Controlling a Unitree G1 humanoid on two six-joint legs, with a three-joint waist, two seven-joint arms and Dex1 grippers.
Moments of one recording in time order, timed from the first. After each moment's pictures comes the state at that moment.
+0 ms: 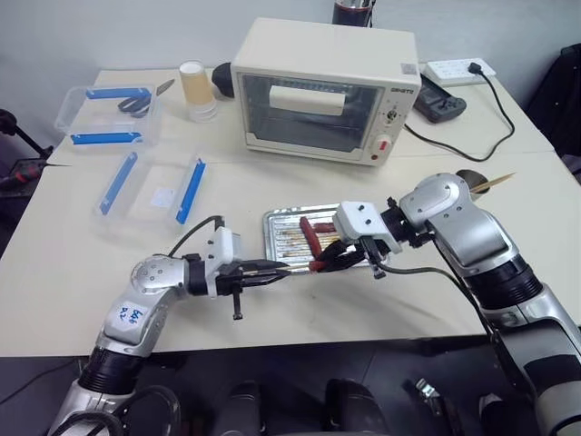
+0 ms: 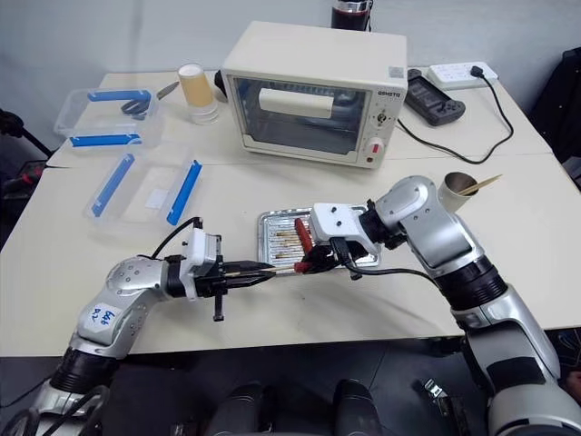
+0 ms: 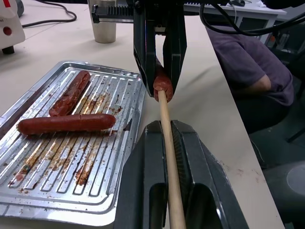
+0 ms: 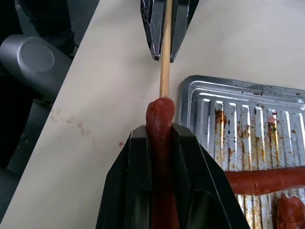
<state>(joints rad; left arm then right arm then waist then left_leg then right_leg) -0.33 0.54 -0.11 -0.15 -0.42 0.24 -1.04 -0.88 -0.64 0.39 0.03 0.15 0.36 1.52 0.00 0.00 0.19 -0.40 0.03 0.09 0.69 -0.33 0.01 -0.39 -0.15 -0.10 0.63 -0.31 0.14</state>
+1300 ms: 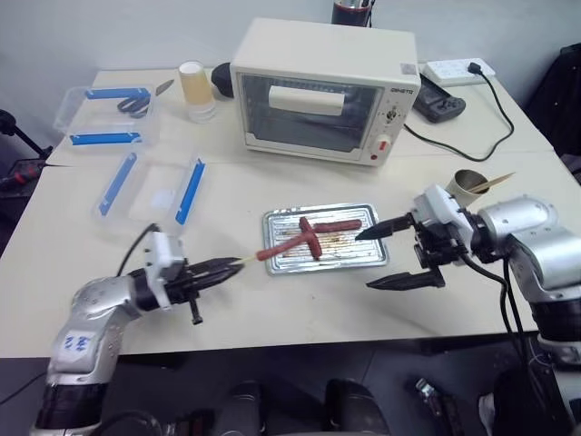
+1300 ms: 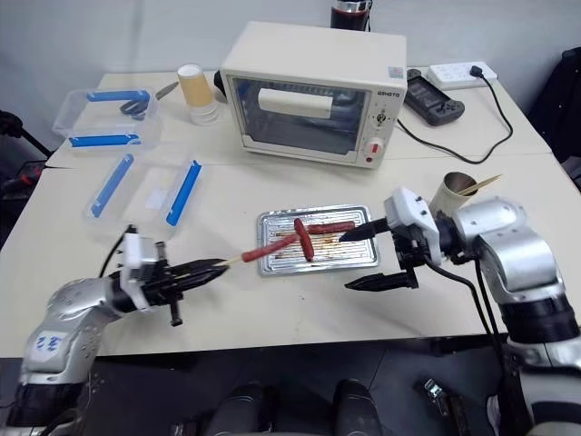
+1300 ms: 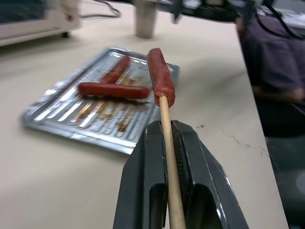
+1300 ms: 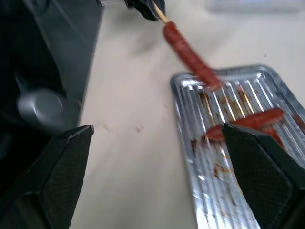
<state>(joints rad) -0.04 0.54 0.29 -0.25 -0.57 0.25 -0.95 -0.47 -0.78 -0.05 -0.13 0.54 0.48 1.45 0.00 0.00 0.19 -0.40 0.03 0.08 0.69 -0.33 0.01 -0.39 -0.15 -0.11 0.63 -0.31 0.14</state>
